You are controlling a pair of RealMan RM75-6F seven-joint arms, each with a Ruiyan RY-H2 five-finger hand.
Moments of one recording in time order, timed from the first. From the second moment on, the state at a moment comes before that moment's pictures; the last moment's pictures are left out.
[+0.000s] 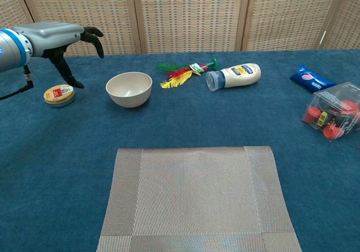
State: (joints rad) left arm -0.77 -1.48 -0.33 -1.29 1.10 0.79 0.42; right arm 0.05 -1.17 0.08 -1.61 -1.60 1.60 -0.17
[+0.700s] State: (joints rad) left arm -0.92 -1.74 -0.27 -0.92 1.06 0.66 0.36; right arm 0.07 -1.16 0.12 -1.58 -1.52 1.56 -0.14
